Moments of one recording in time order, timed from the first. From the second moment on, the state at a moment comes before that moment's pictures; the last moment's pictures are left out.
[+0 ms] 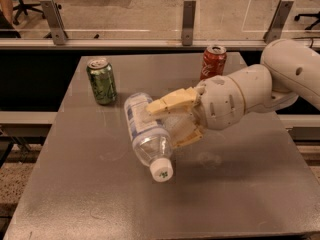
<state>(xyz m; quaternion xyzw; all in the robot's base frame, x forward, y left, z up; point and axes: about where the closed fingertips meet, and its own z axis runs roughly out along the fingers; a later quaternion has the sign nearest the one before) 0.396 -0.003 0.934 -0.78 -0.04 0.17 0.60</state>
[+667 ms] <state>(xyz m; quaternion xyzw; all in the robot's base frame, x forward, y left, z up) 0.403 -0.023 0.951 -0.76 -0.02 0.22 0.61</state>
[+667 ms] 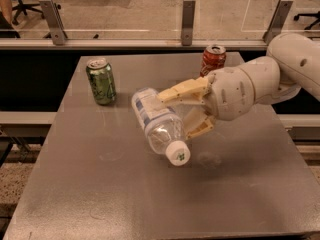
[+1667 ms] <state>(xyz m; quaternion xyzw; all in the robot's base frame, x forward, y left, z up) 0.420 -0.053 0.996 -0.77 0.03 0.24 0.59</state>
